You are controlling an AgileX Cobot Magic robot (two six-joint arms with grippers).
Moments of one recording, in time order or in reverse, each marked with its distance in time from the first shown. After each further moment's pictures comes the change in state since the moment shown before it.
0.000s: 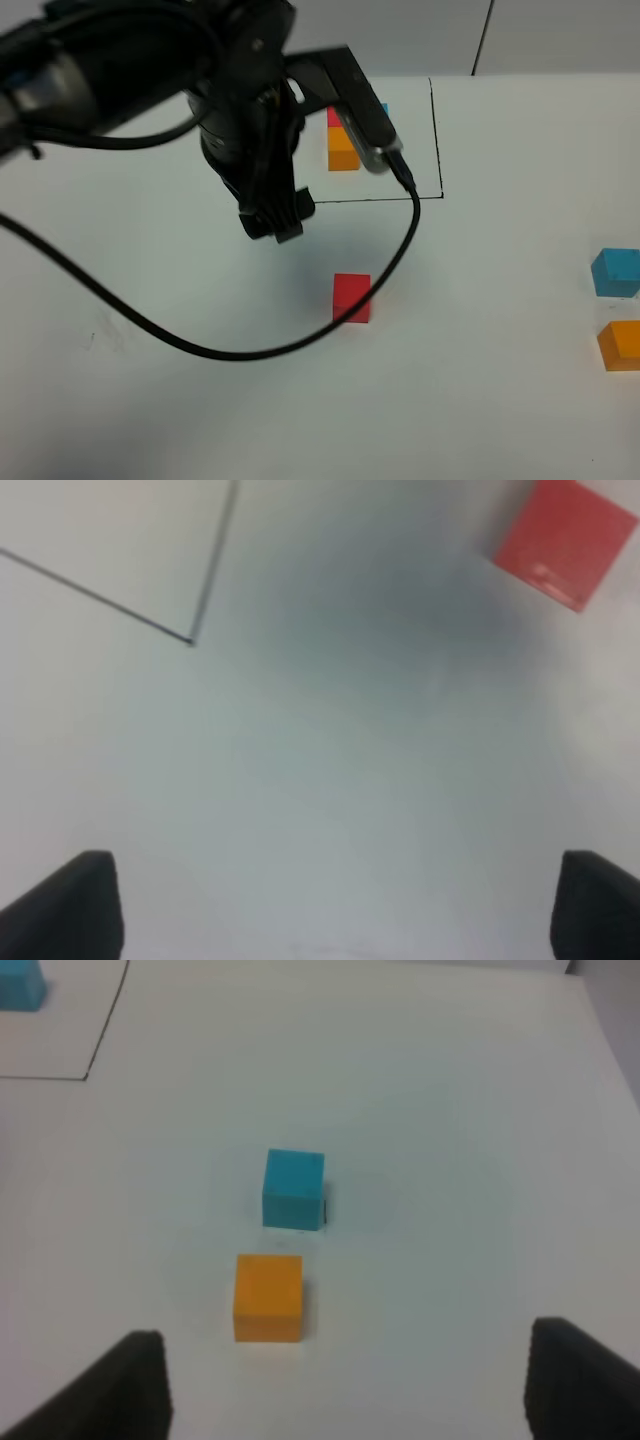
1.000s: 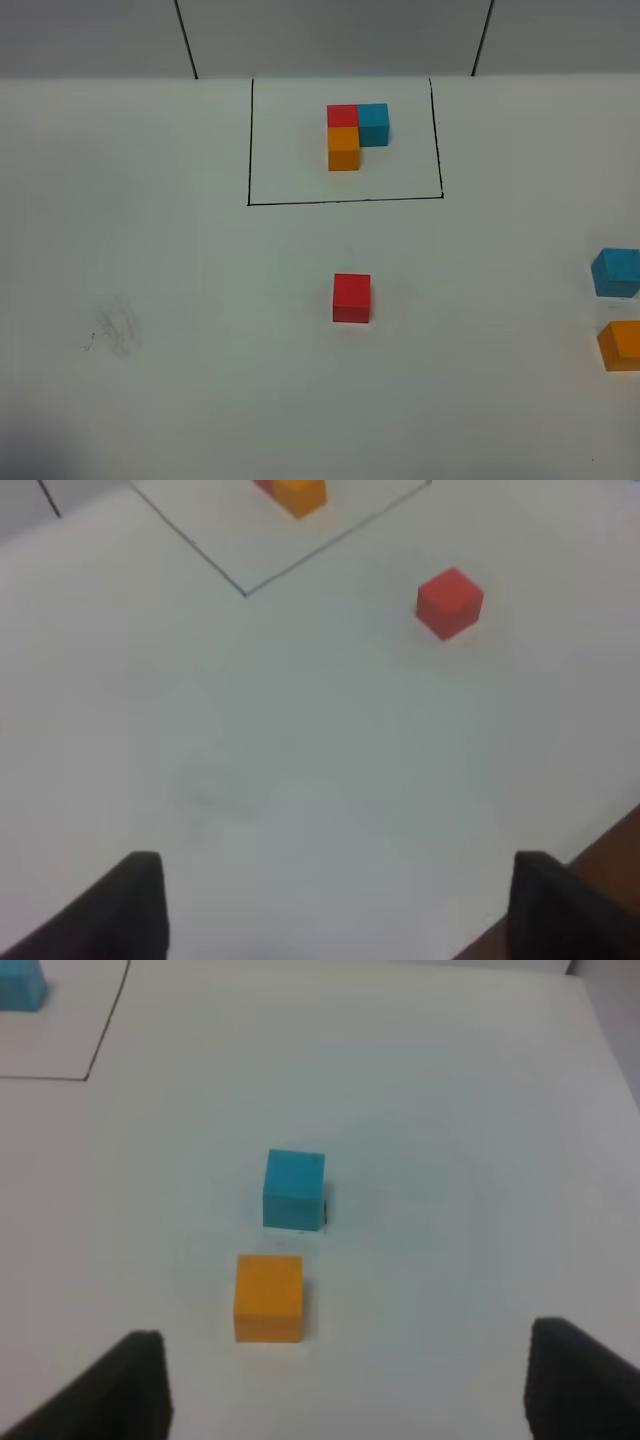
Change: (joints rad) left arm 0.146 -1.458 0.794 -0.207 0.004 -0.250; right arm 0.000 0.000 0.000 0.000 0.000 0.000
